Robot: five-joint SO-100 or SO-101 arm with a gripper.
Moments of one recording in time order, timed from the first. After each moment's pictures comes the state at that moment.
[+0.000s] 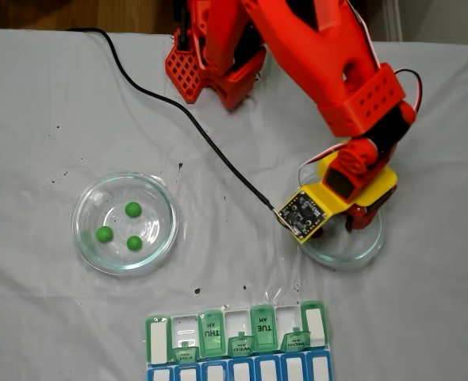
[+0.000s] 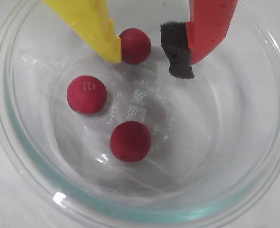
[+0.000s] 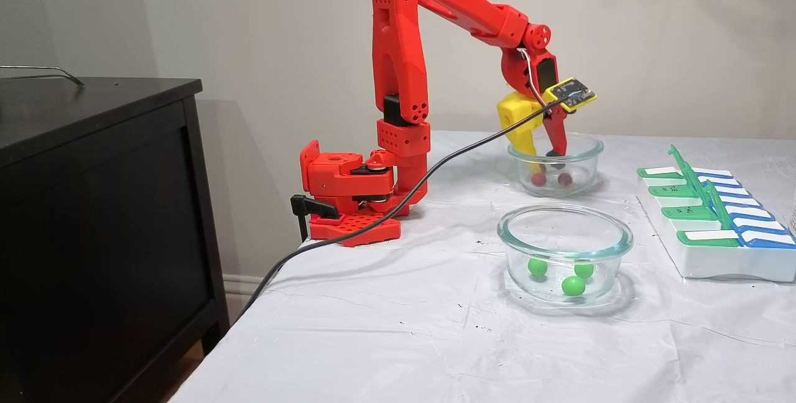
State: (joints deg) arm -45.9 110.9 119.5 56.9 1.7
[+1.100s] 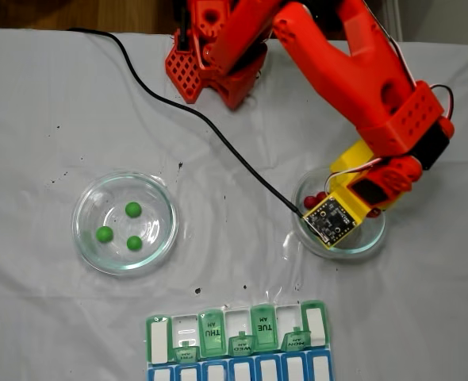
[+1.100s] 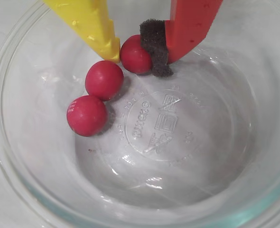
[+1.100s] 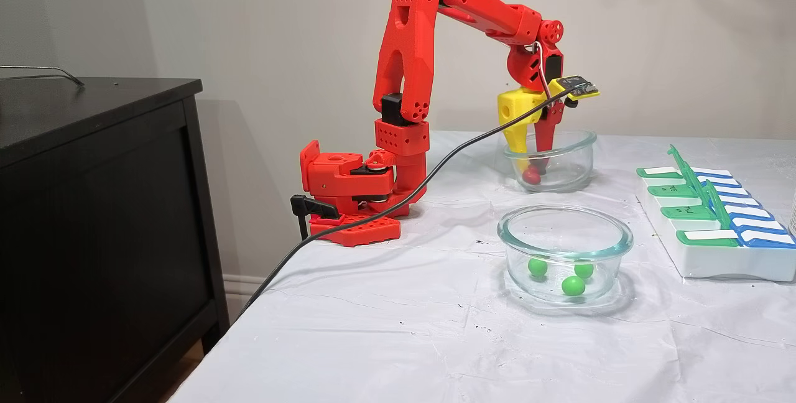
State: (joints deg) arm -49.9 96.2 102.5 73.6 2.7
